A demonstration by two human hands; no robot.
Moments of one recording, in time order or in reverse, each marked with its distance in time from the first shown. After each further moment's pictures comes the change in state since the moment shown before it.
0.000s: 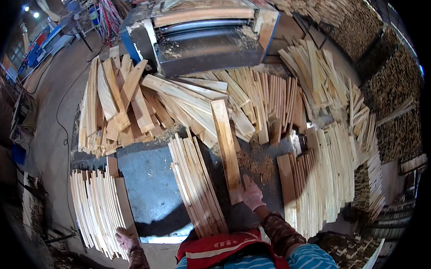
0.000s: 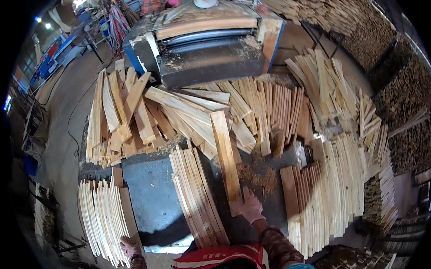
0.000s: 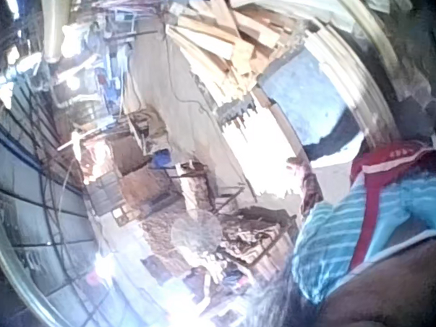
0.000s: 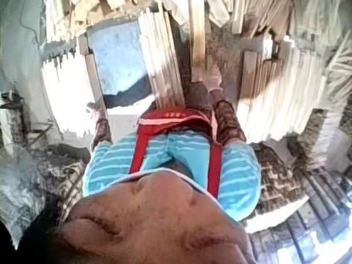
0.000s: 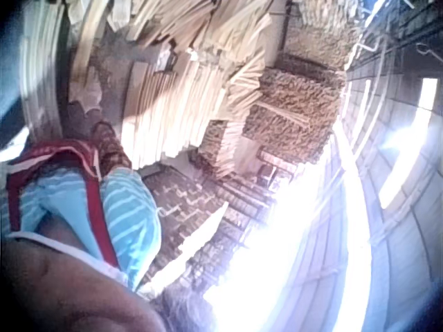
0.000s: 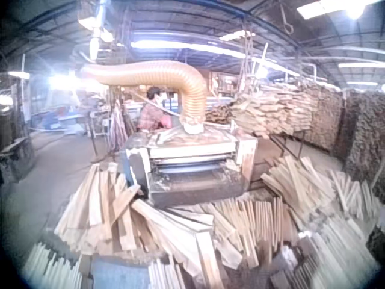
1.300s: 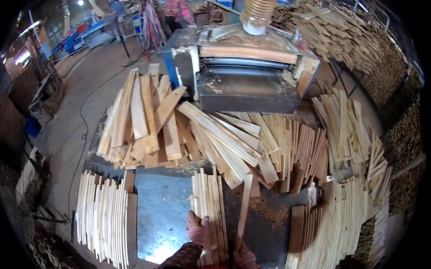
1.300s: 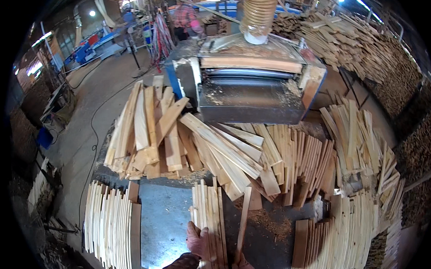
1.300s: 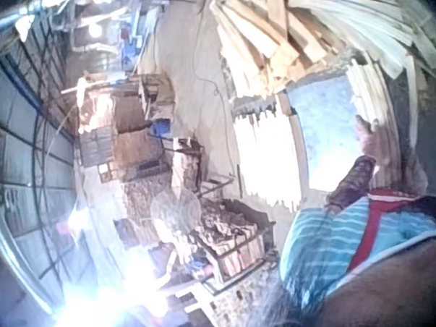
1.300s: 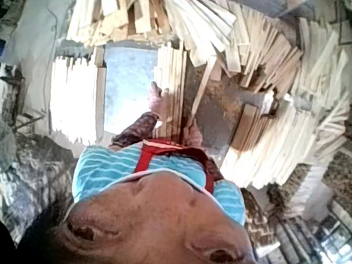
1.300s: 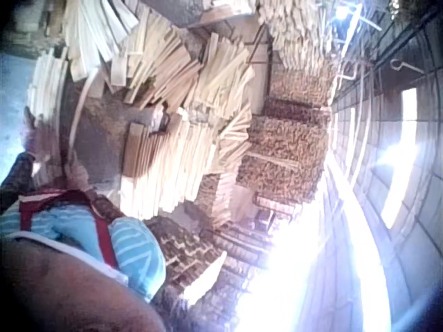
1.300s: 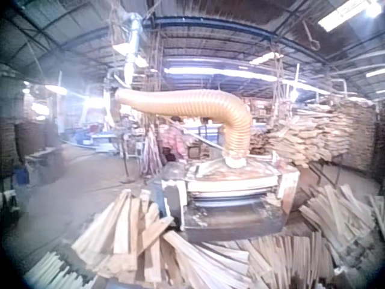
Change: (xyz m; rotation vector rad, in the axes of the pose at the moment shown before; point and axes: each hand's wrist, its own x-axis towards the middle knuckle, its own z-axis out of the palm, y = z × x) left_hand -0.148 0.321 0.005 -0.868 -0.202 0.476; right_hand -0.090 -0.046 0.007 0.131 -0.427 0.169
